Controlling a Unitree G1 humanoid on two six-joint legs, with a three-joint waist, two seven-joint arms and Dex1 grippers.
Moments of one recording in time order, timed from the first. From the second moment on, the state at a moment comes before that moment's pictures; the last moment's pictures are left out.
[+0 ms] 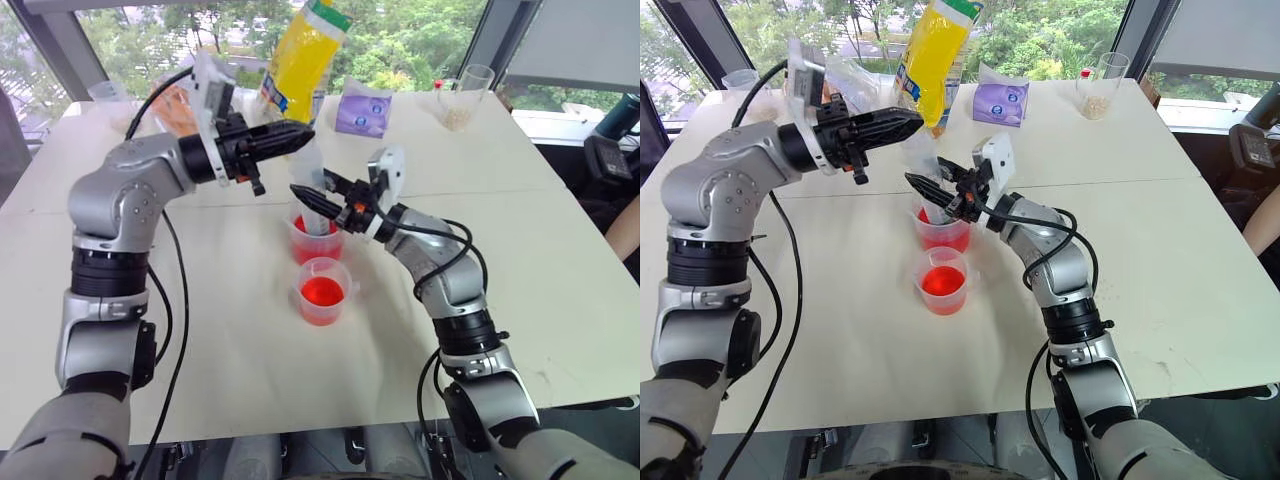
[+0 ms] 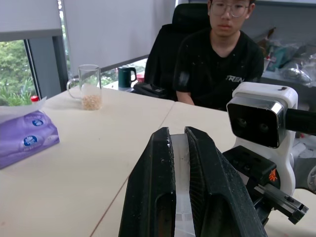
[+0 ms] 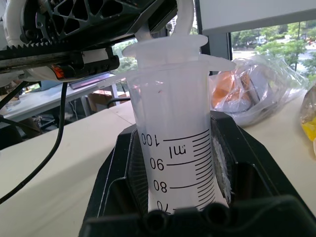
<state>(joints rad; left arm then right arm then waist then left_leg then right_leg) -0.94 0.55 0.05 0.09 -0.63 0.67 -0.95 -0.66 -0.16 0.09 0.05 0.35 0.32 0.73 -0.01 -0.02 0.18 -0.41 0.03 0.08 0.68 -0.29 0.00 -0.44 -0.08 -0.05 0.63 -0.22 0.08</state>
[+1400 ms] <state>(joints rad) -0.90 0.59 0.12 0.06 -0.65 0.66 -0.97 -0.73 -0.18 0.06 0.04 0.38 0.39 0.72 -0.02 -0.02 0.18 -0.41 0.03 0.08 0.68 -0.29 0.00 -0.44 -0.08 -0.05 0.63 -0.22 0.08</state>
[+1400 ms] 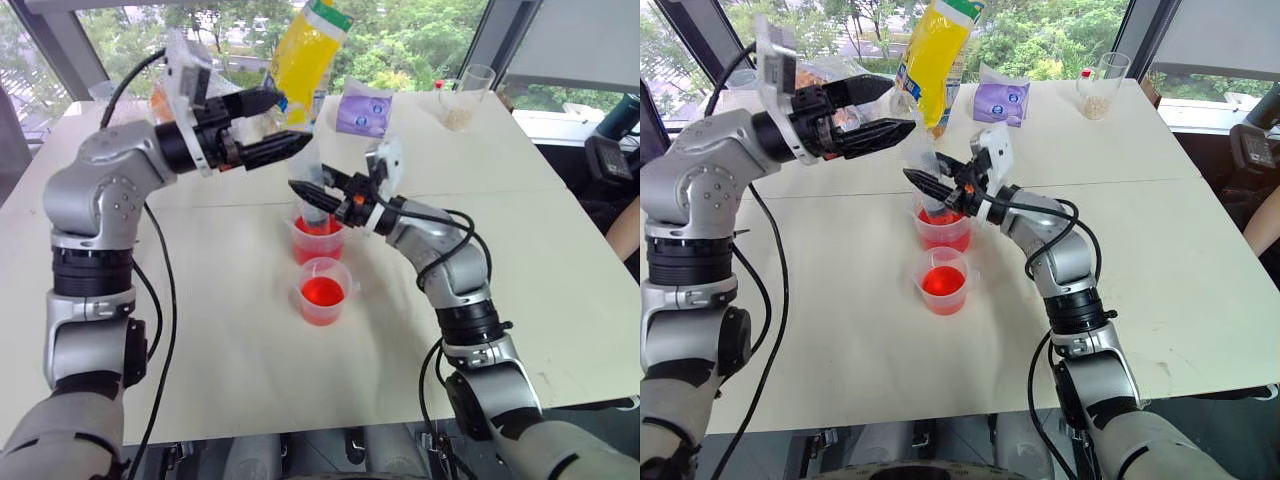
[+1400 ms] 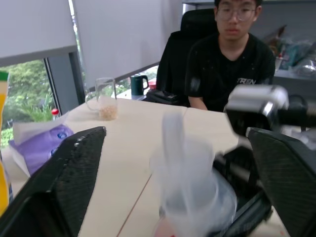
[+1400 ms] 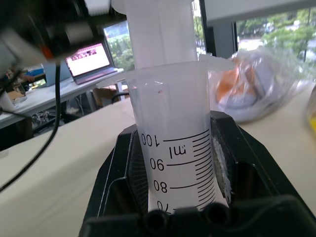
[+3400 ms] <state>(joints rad) -0.83 0.71 0.18 -0.17 -1.06 1.03 -1.00 -0.54 -0.35 0.07 -0.35 0.72 0.69 0.77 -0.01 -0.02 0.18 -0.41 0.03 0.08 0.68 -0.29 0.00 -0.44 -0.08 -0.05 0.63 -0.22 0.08</state>
